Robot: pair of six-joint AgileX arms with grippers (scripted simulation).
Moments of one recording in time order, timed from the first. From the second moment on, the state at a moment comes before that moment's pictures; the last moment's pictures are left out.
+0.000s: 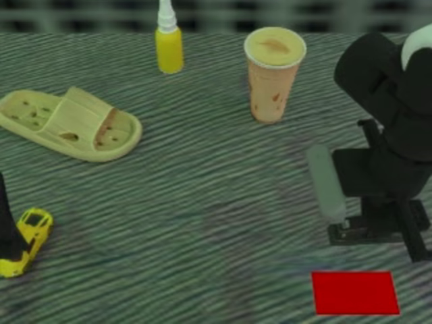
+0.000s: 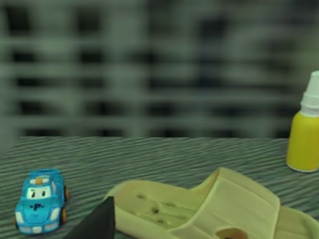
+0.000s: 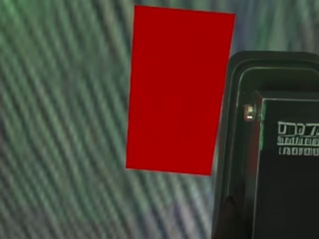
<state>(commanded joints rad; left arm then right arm) 0.00 0.00 0.00 0.00 0.00 0.00 0.54 1.65 1.27 -1.20 -0.04 -1.11</state>
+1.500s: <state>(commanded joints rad) 0.00 0.00 0.00 0.00 0.00 0.00 0.57 1.70 0.91 -0.80 -0.05 -1.02</state>
